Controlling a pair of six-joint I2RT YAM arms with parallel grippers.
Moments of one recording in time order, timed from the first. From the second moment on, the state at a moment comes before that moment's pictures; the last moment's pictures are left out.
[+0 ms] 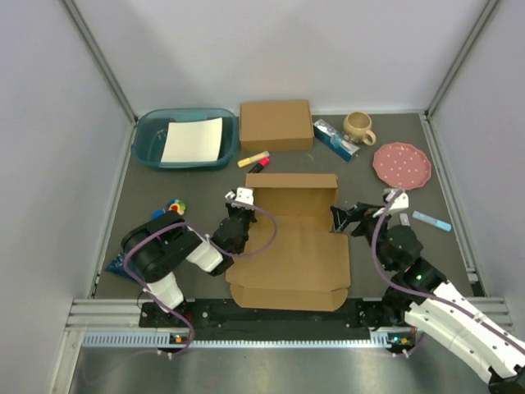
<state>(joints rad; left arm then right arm) -0.83 1.71 0.36 1.38 -0.65 0.04 0.69 0.46 0.32 0.04 0.35 0.40</state>
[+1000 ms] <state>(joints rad) -0.86 1.77 0.34 1.51 -0.70 0.06 0.38 0.95 0.45 0.34 -0.05 0.66</state>
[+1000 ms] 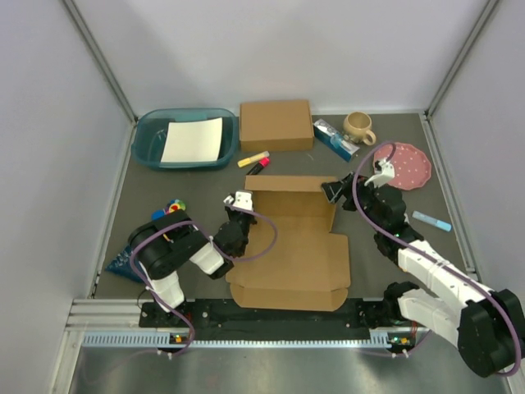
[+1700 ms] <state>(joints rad) -0.90 1.50 0.16 1.32 -0.59 -0.07 0.38 0.94 0.30 0.56 -0.05 0.69</state>
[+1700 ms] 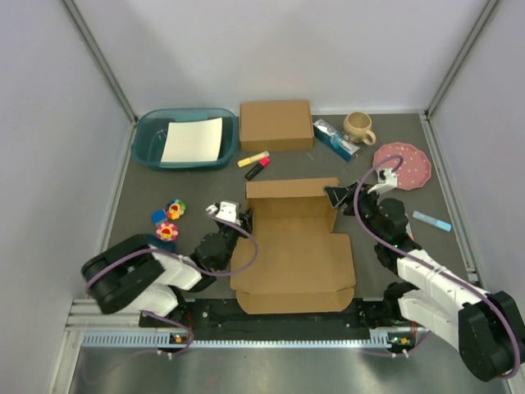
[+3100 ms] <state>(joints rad) -0.58 1.10 0.56 0.52 0.11 -0.65 0.38 0.86 0.28 0.51 -0.03 0.58</state>
